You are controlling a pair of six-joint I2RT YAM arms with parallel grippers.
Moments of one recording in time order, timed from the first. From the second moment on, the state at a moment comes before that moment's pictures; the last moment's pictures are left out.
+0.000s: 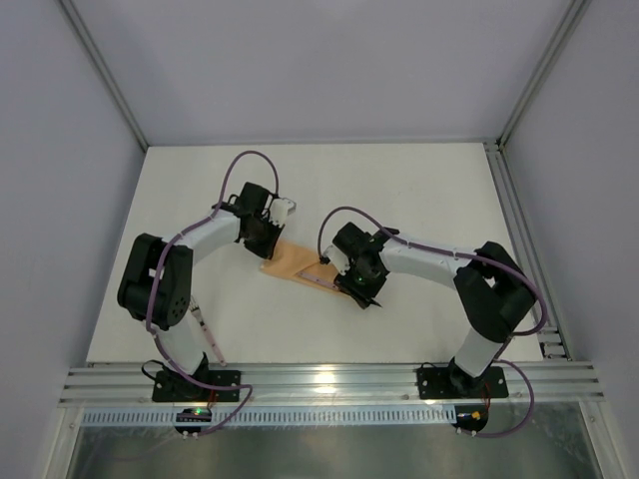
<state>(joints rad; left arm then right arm) -0.37 1.76 1.14 -0.54 0.20 0.21 0.77 1.71 1.10 -0.76 -0.09 -0.20</state>
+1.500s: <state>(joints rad) -0.37 1.74 1.14 -0.54 0.21 0.24 0.77 1.78 1.17 -0.86 -0.03 -0.20</state>
